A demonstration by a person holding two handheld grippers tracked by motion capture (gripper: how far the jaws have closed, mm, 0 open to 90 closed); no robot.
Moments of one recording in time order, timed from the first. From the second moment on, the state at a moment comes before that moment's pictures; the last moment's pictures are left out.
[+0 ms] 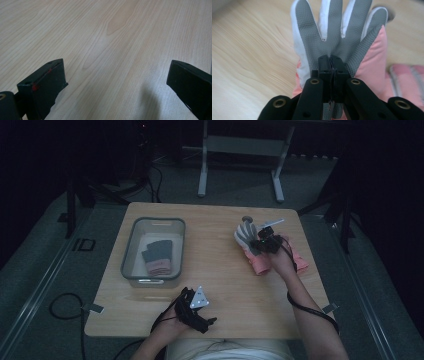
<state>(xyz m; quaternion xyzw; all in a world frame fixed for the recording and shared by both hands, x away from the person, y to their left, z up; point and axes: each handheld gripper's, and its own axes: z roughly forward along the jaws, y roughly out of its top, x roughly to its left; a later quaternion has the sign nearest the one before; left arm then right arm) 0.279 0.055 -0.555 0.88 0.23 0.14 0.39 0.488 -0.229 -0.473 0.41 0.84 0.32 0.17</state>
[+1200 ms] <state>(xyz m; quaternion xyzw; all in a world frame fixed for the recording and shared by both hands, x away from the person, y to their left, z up) 0.283 0.061 -0.558 0.88 0.22 0.16 0.40 0.417 -0.154 -0.523 0.58 0.73 0.35 0.13</state>
